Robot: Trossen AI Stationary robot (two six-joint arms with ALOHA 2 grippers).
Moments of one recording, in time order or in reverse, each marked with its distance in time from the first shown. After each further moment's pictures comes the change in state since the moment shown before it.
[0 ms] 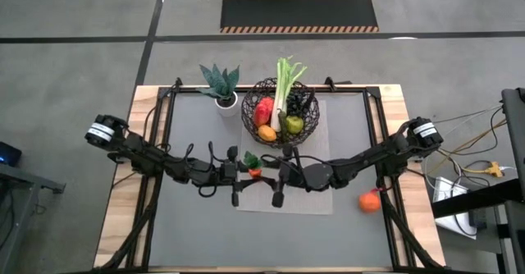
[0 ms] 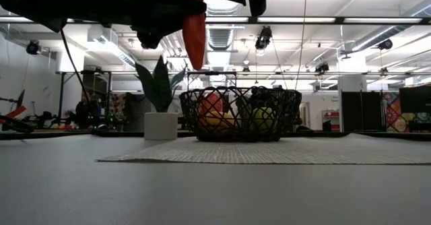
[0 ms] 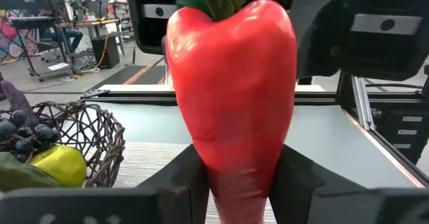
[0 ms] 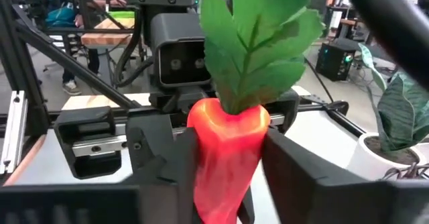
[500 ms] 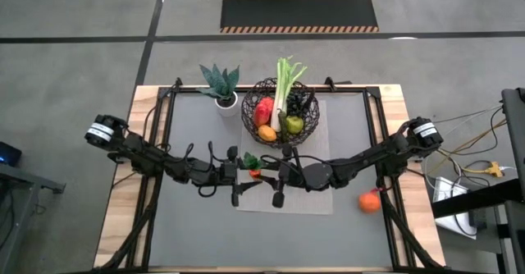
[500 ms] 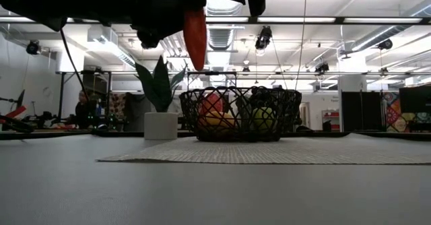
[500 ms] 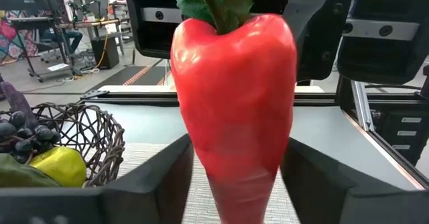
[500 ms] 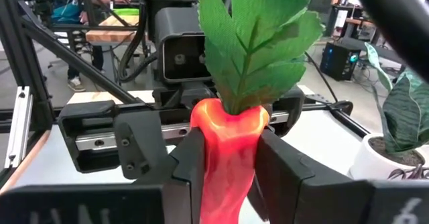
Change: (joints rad) left arm 0.000 -0.002 0.001 -0.001 0.001 0.000; right arm 0.000 -0.002 0.000 -0.008 -0.021 -0.003
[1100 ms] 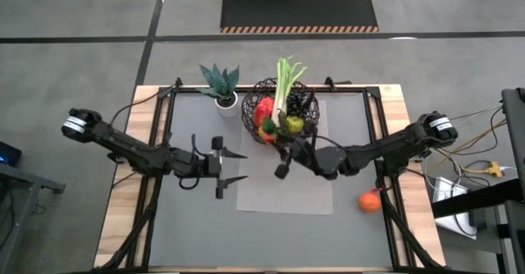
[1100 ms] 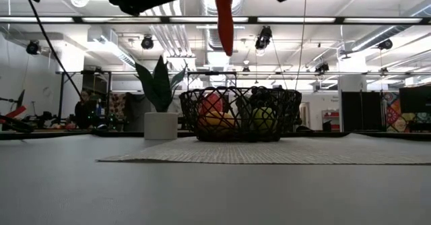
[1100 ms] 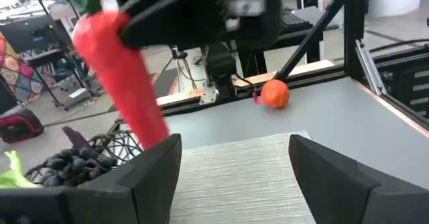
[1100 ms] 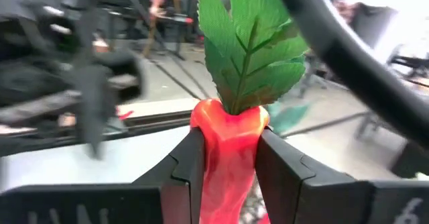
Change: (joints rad) left arm 0.003 -0.341 -0.002 -0.397 0.000 0.217; right arm -0.056 -0.164 0.000 -0.113 0.315 -0.124
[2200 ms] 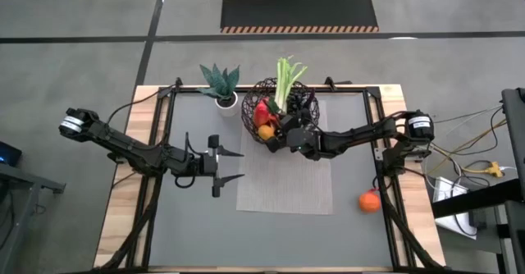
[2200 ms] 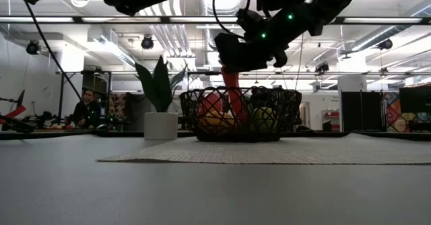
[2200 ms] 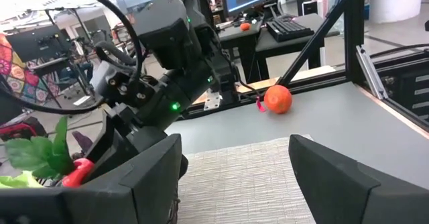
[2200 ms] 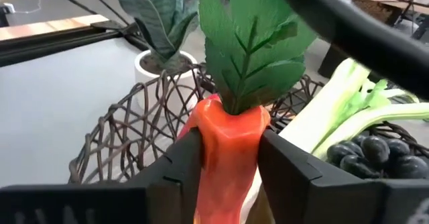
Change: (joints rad) left arm 0.000 -0.064 -0.042 0.014 -0.001 0.024; right arm -0.285 0.193 -0.050 -0.129 0.007 0.311
